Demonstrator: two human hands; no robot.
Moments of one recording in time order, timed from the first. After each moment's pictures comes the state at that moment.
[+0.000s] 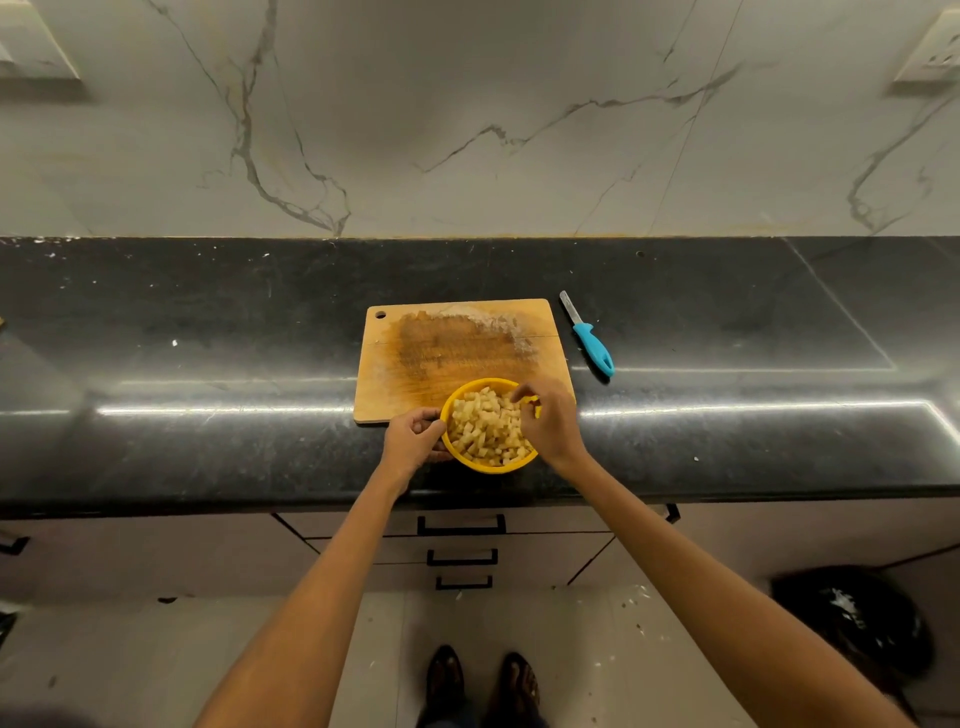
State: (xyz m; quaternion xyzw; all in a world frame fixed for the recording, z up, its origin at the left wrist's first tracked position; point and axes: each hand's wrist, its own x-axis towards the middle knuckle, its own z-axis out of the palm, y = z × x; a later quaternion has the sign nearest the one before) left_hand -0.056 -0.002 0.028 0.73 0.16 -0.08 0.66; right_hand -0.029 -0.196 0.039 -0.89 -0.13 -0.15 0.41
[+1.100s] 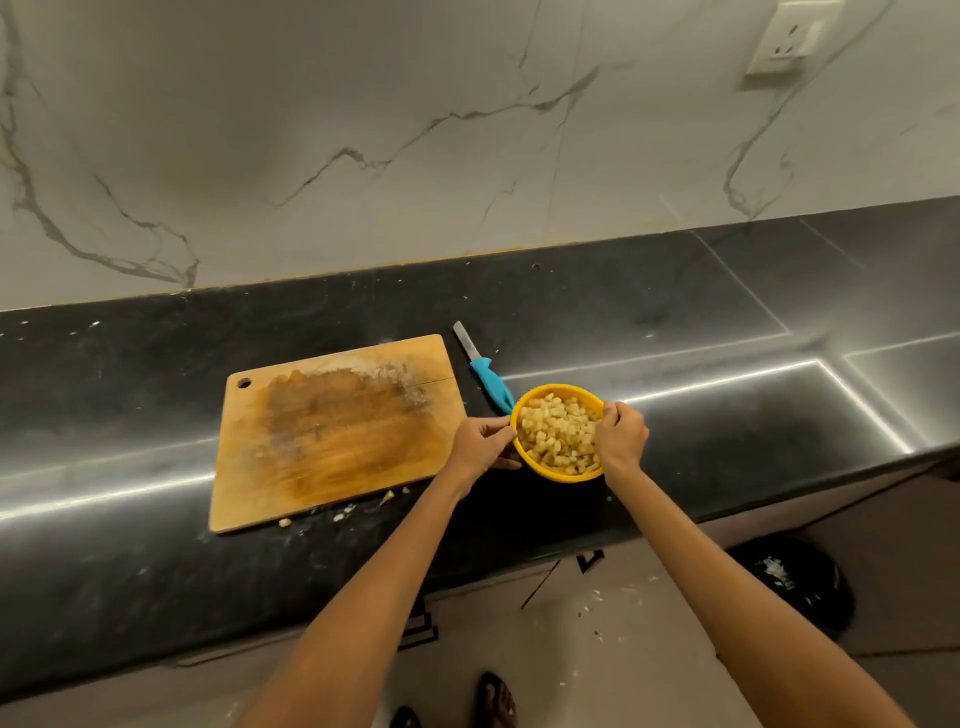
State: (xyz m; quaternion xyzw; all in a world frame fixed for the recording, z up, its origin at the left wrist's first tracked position) left_hand 0.035 -0.203 0.038 0.70 0.03 -0.23 0.68; right_hand 0.027 -0.386 0.020 -0.83 0.32 -0.16 0.43
